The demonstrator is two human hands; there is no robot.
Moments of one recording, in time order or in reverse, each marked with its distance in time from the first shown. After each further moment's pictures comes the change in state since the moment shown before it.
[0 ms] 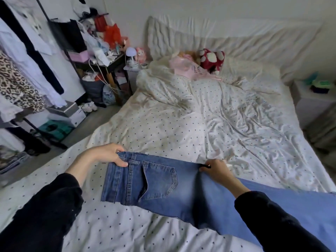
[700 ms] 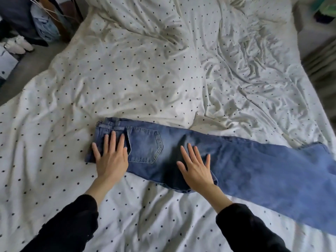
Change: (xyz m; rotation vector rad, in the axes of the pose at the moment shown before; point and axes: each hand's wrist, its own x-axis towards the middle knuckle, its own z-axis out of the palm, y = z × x) left_hand 0.213 -0.098 0.182 0.408 0.419 0.125; right_hand 0.049 0.037 0.197 -0.343 -0.142 0.022
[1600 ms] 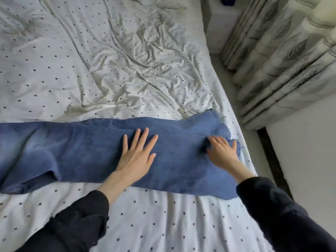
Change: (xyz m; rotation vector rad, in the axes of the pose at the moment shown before) left_hand -0.100 0.467 0.079 0.191 -0.043 0.605; right_hand -0.138 0.482 -0.060 -0.058 0.117 0.377
